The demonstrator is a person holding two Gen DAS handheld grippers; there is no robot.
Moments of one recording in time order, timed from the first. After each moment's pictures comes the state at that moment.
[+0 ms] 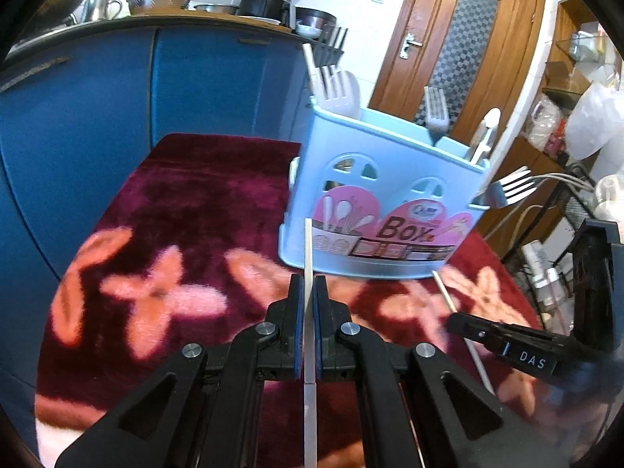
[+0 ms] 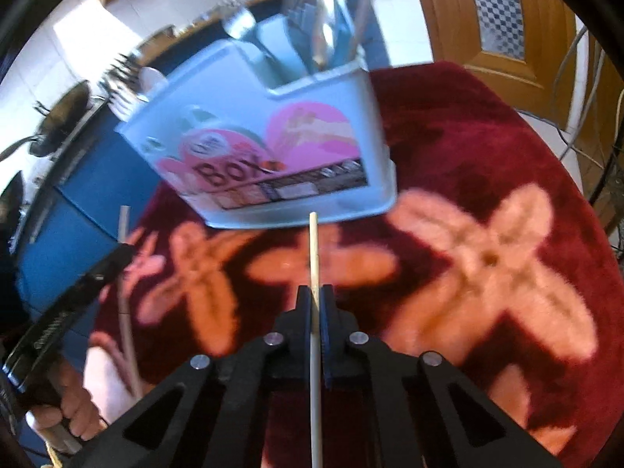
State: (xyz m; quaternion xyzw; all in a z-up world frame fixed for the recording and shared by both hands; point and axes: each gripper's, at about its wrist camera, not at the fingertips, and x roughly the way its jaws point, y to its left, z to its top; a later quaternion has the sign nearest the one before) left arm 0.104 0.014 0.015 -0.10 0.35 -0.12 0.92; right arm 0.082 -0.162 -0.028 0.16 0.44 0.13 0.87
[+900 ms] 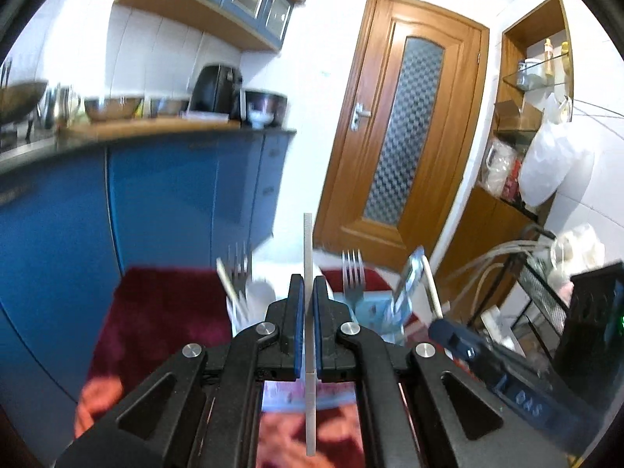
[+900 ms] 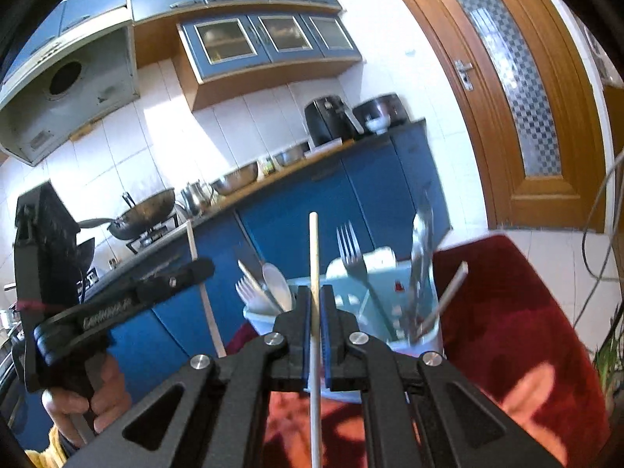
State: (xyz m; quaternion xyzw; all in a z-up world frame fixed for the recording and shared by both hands) left arm 0.136 -0.015 0.156 -0.07 0.21 -0.17 0.96; right arm 0.081 -0.169 0.095 0.18 0.17 0.19 0.95
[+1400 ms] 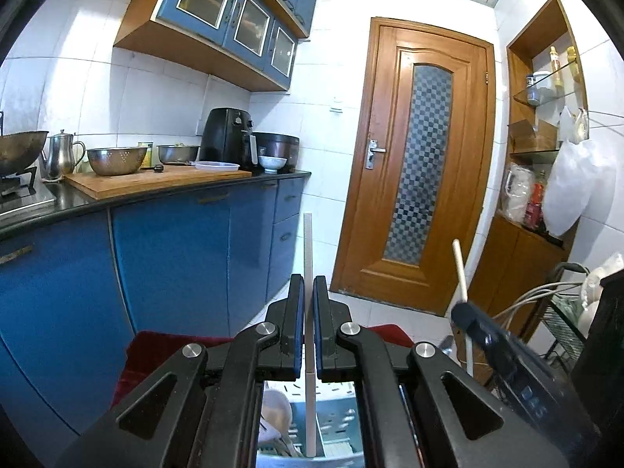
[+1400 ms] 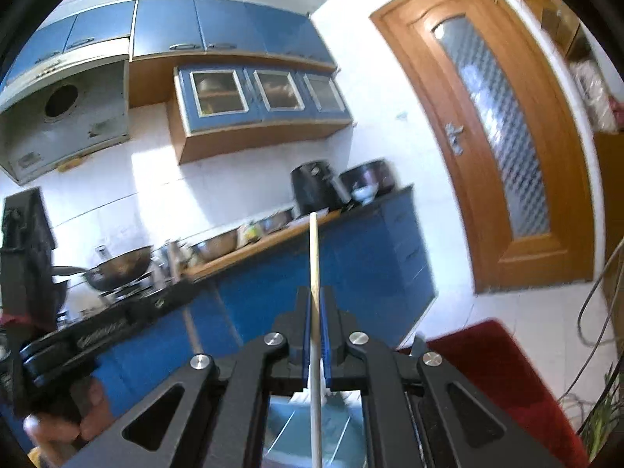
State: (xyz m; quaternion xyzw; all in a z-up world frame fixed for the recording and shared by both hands) left arm 0.191 -0.025 0.196 -0.06 0.14 -0.13 0.98; right arm 0.142 -0.170 0.131 0.16 0.05 0.10 0.98
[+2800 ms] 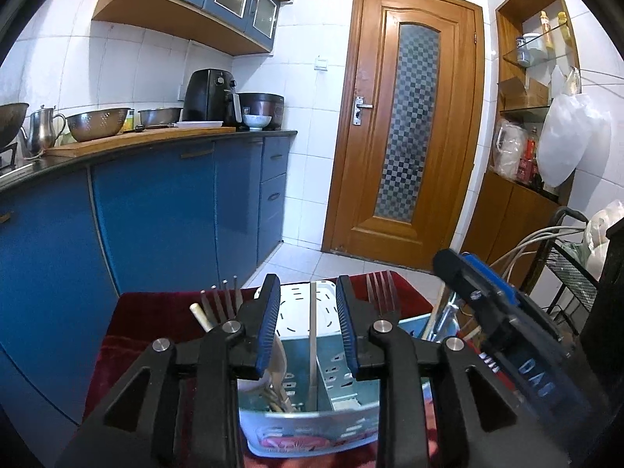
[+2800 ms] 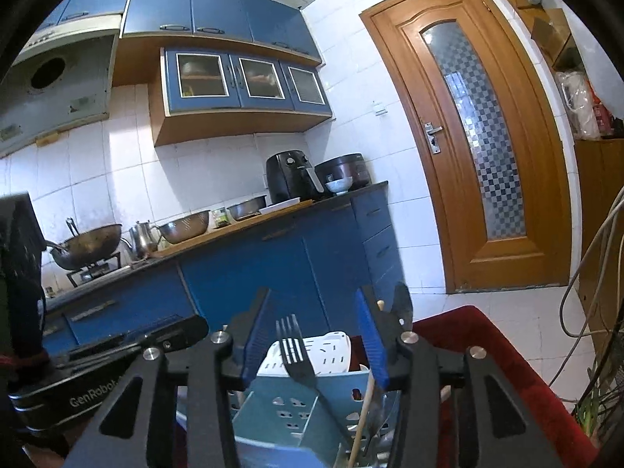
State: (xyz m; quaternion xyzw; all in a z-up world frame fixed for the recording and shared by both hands) left arm 0.191 -0.038 0.127 -0.03 0.20 -0.16 0.97; right arm 0.132 -0.164 0.091 0.15 0.08 0.09 0.98
